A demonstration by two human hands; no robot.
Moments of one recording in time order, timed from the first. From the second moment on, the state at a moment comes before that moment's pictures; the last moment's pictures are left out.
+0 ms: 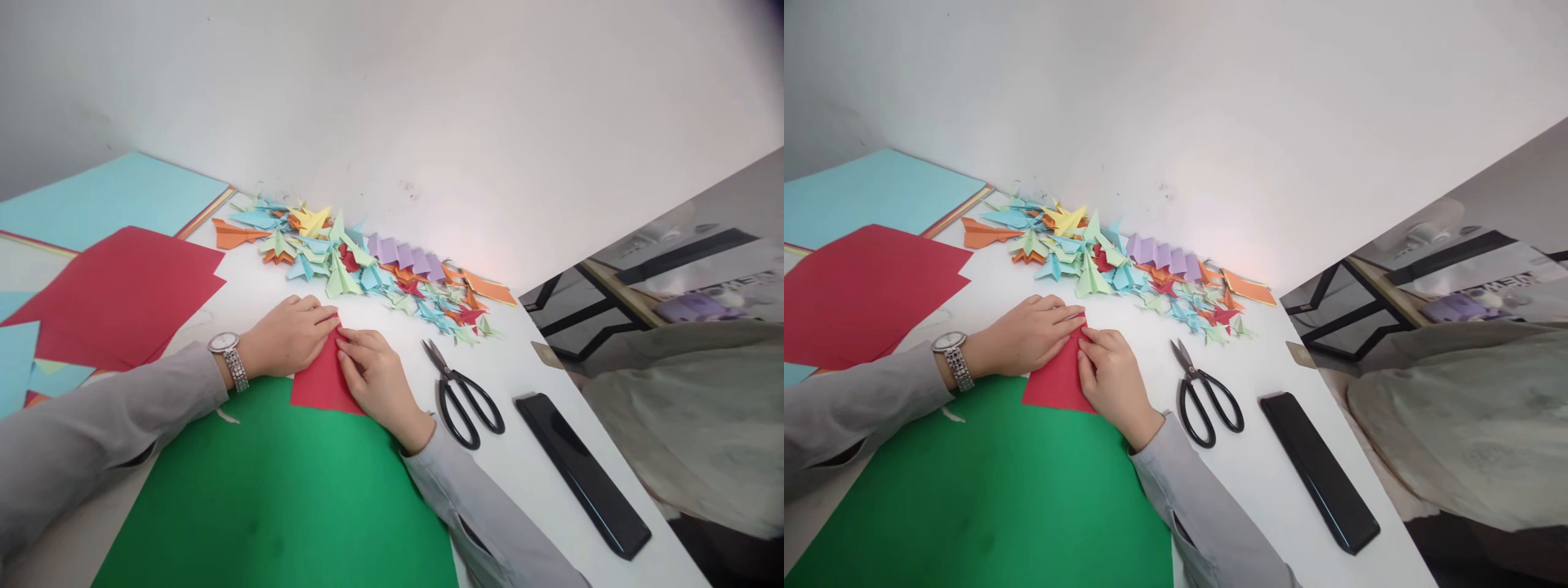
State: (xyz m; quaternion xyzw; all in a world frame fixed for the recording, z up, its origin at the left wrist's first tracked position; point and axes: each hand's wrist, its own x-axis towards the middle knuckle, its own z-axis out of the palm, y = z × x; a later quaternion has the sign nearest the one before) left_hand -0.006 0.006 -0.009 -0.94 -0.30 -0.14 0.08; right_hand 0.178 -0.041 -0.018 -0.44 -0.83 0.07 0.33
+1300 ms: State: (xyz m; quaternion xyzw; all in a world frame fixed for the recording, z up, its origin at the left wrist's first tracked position) left_hand -0.007 0.007 -0.011 -0.94 -0.31 -0.13 0.10; right_hand 0.179 -0.040 -0.021 -0.43 -0.84 0.05 0.34
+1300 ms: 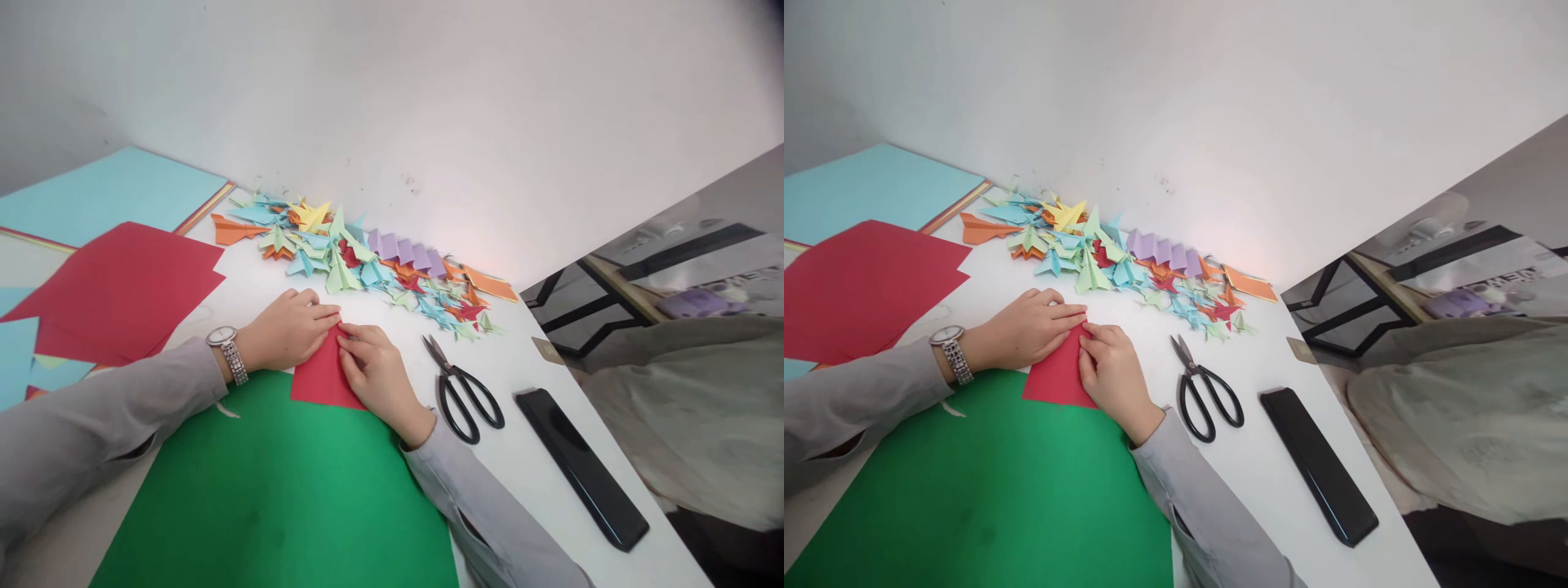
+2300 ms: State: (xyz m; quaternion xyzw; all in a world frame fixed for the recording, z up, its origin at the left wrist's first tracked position) left_hand -0.007 0.007 -0.011 -0.94 -0.32 -0.14 0.08; right_hand 0.181 -0.039 -0.022 -0.44 -0.83 0.06 0.33
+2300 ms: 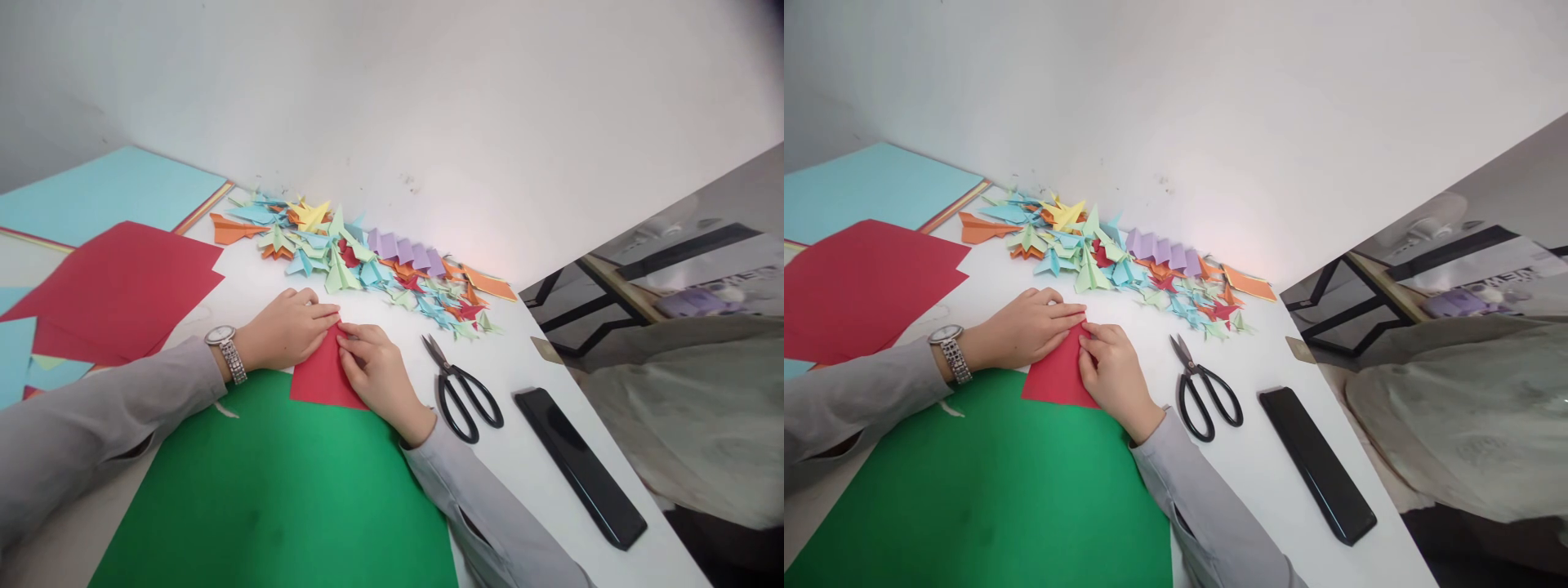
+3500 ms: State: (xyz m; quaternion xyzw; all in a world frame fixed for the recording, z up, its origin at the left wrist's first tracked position) left_hand -0.005 0.006 -0.005 -0.94 -0.32 -0.13 0.07; right_hand 0.178 -0.043 -0.014 -0.46 -0.85 0.04 0.25
